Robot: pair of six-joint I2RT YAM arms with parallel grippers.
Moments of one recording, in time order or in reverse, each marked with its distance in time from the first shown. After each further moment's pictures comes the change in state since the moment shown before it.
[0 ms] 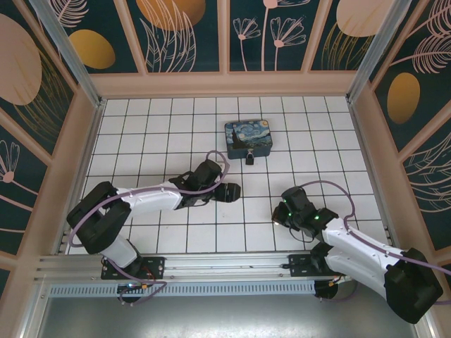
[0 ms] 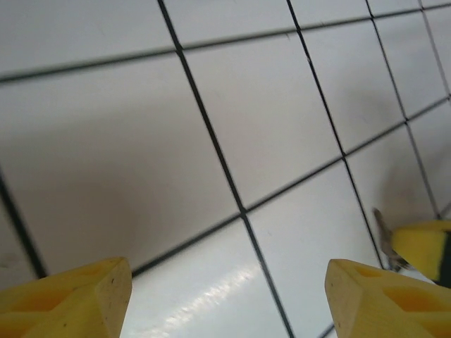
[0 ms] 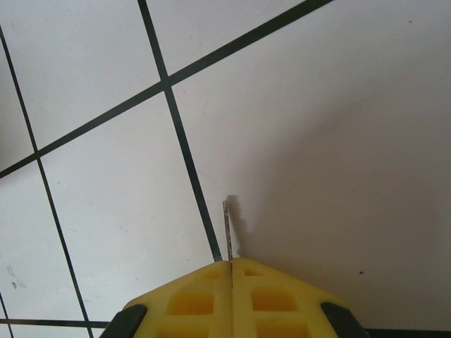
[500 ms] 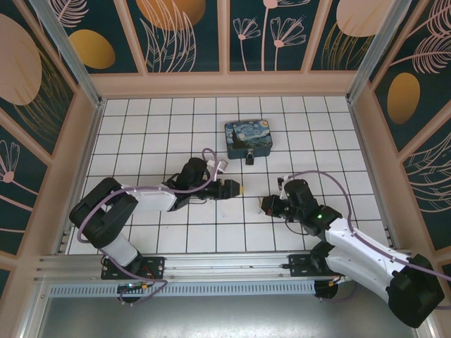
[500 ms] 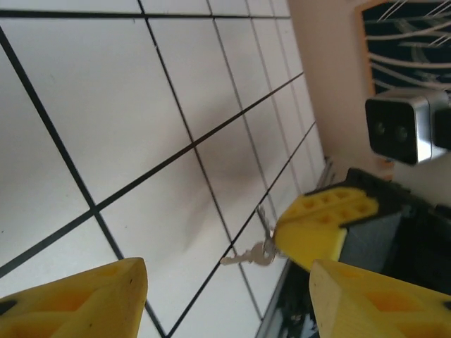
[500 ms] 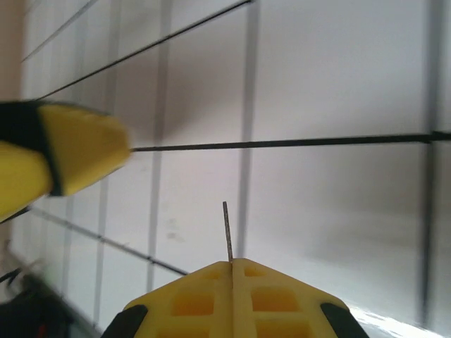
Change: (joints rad) left arm 0.117 0.032 -0.130 0.463 0.457 -0.217; right arm 0.000 -0.039 0.054 0.207 -0.239 -0.183
